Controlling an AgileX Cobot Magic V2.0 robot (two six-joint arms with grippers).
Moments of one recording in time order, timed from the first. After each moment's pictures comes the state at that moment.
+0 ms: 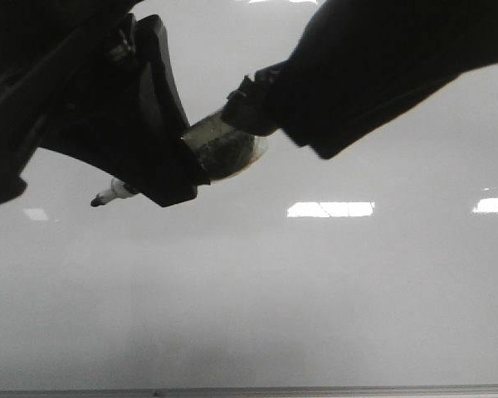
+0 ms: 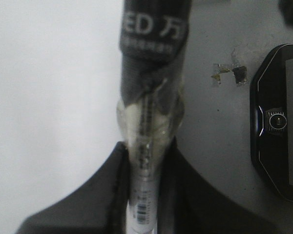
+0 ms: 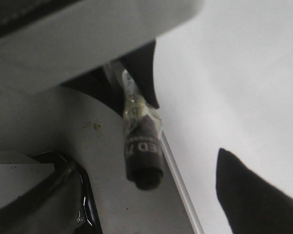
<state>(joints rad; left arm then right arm) -0.92 1.33 -1.00 -0.04 0.75 0.72 0.76 1.10 -0.88 0.42 0.64 -0.70</state>
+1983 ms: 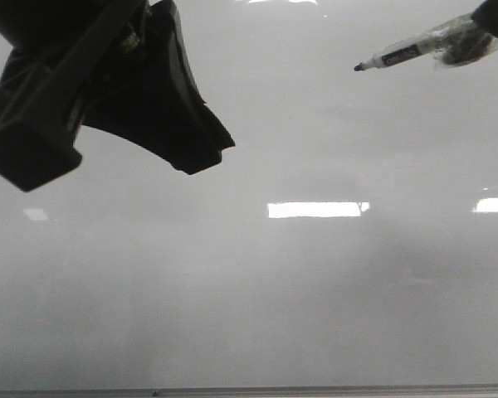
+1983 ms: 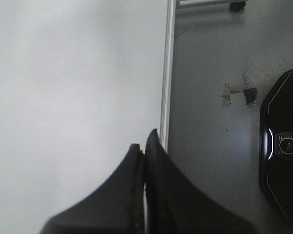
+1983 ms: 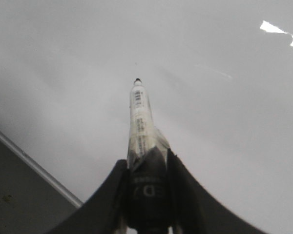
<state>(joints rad) -0.92 1.33 -1.00 -0.04 0.68 0.68 0.27 0.93 -0.76 0.46 0.48 -0.65</state>
